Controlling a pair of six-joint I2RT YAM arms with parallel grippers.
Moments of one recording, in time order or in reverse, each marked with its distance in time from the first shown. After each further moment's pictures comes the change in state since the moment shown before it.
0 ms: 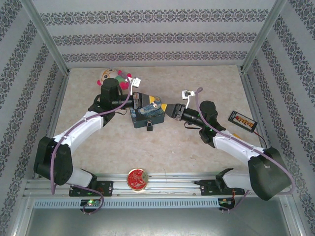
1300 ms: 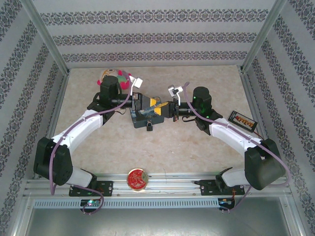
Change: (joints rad) left arm 0.001 -0.001 0.042 -0.038 0.166 0.041; right arm -0.014 0.110 0.244 -0.257 -0.409 -0.363
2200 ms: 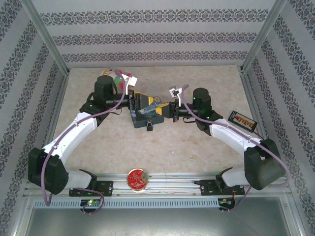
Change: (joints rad) left arm 0.015 -0.105 0.027 -0.208 -0.192 0.134; right arm -0.014 0.000 -0.017 -0.047 0.058 -0.075
